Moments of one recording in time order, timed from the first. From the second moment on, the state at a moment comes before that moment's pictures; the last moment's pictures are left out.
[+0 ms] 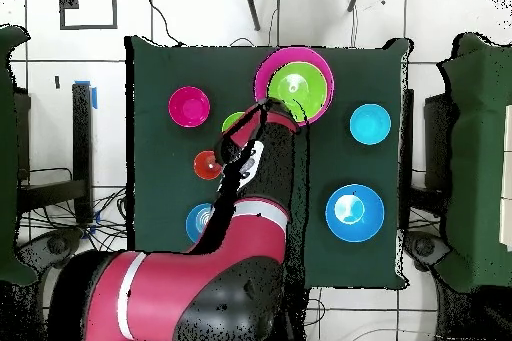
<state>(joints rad) 0.02 -0.19 -0.23 1.10 -0.74 0.25 1.89</state>
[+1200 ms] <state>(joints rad) 0.00 -0.20 -0.22 1.10 -0.71 0.22 1.89</state>
